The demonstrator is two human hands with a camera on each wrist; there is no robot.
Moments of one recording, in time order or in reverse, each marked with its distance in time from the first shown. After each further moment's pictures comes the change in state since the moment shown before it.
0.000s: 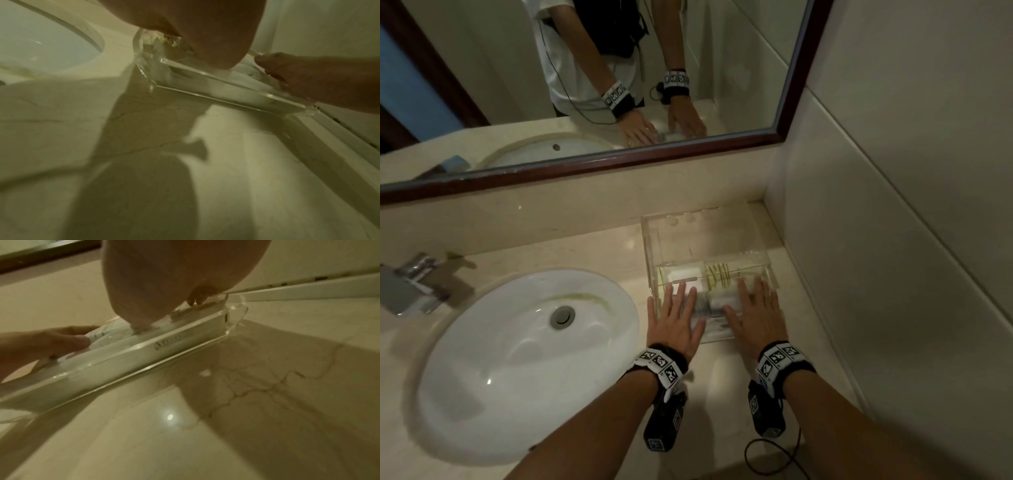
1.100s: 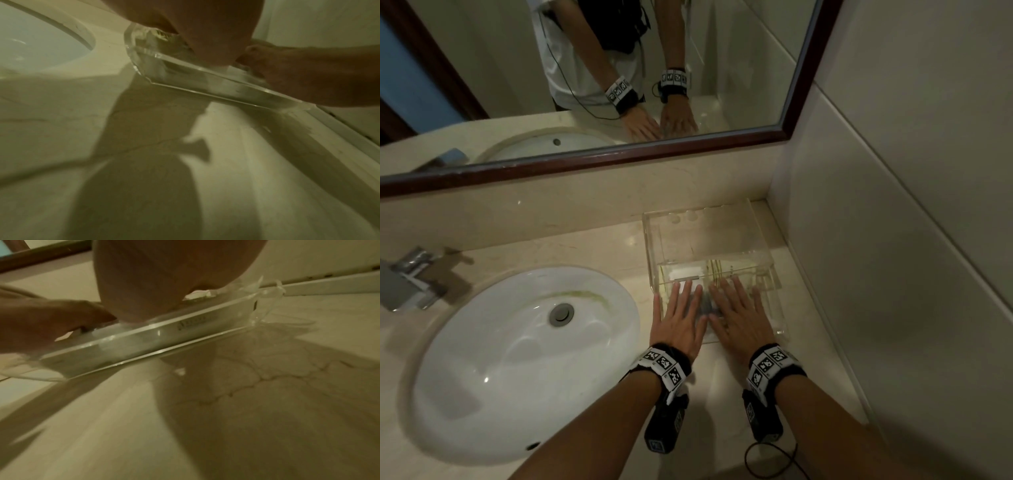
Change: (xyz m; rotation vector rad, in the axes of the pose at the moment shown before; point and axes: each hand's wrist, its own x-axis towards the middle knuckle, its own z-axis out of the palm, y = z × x) left_hand 0.004 0.002 0.007 0.003 0.088 0.061; right_hand 0.003 -0.015 0.014 -0.109 0.038 -0.293
